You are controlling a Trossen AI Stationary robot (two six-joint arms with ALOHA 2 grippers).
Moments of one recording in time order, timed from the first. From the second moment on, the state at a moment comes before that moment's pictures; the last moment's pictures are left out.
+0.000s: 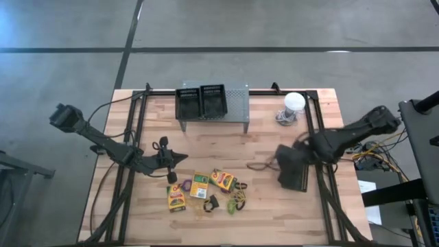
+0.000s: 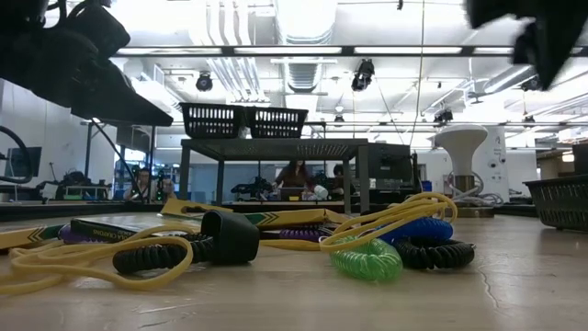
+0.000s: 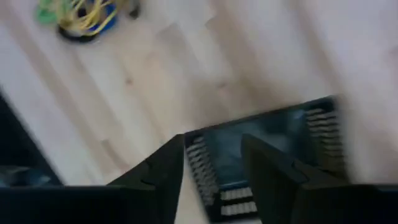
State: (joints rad) left arm -0.48 1.02 0.25 0.28 -0.74 -0.24; right arm 0.40 1.22 1.05 -1.14 -0.01 0.97
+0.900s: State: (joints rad) left arm -0.37 1.02 0.25 0.30 -0.84 -0.08; right arm 0.74 1.40 0.76 -0.88 0.03 1.17
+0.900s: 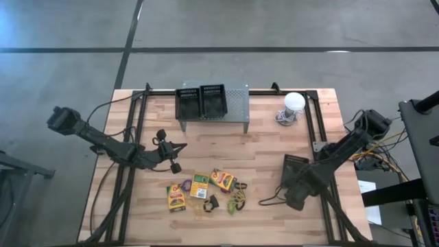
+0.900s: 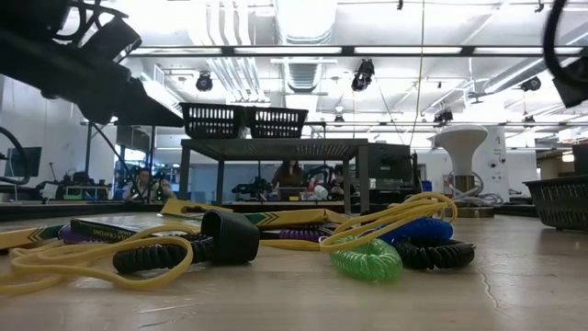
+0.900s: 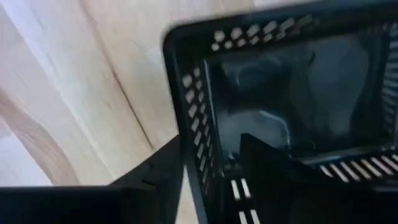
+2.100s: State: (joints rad) left arm -0.37 1.02 0.25 0.21 -0.69 -0.32; right arm 0.36 1.61 1.52 -1.31 0.44 0.33
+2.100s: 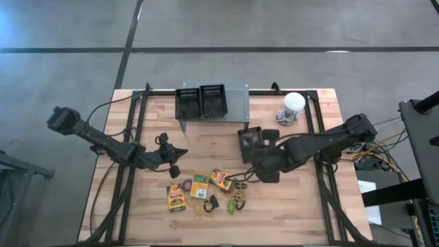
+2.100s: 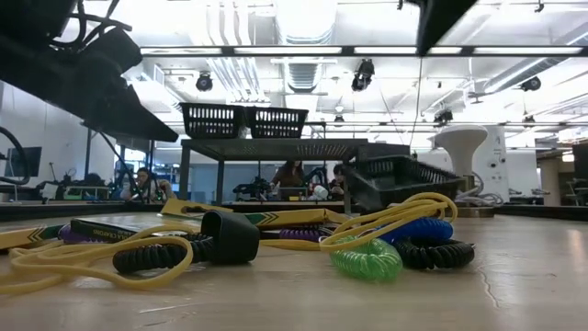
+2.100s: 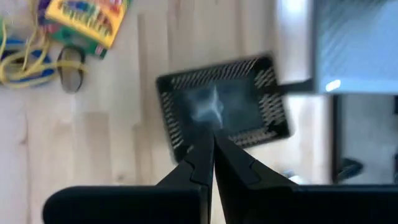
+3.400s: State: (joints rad) left arm -0.37 1.02 0.25 0.21 -0.69 -0.31; right arm 0.19 1.63 1.00 -0.78 0.14 0.11
